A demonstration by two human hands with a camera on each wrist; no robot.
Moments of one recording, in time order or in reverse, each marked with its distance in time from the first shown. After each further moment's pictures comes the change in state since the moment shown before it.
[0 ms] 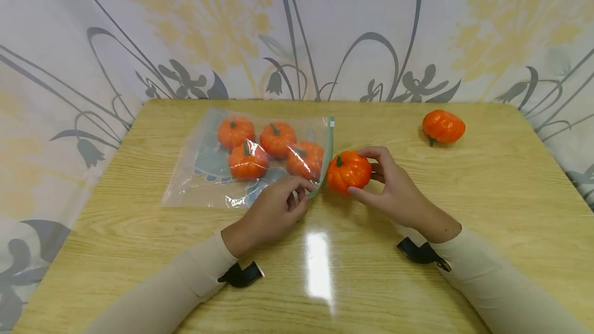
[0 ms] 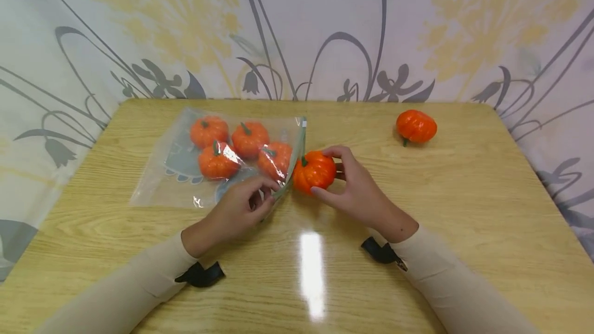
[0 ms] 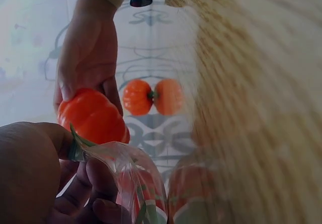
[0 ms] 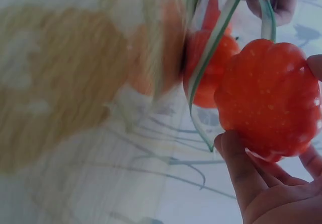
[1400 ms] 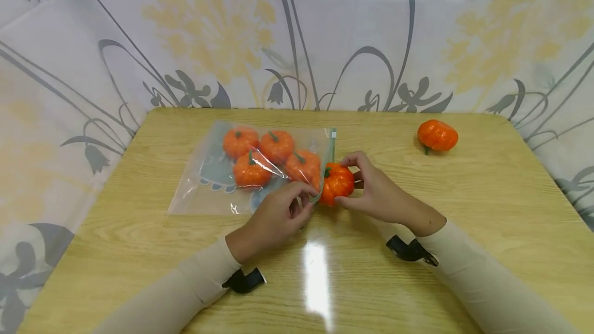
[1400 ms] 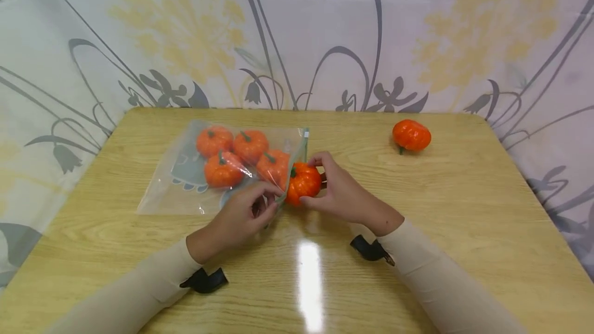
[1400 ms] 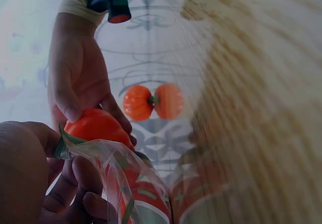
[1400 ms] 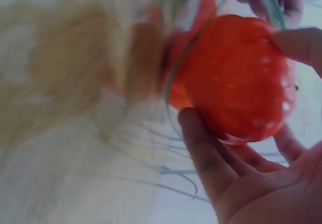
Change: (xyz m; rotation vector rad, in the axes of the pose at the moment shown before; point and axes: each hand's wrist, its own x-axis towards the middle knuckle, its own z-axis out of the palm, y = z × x) left_hand -0.005 0.007 0.000 -0.027 0.028 0.103; right_hand 0.017 -0.015 0.010 -0.019 -0.164 0.014
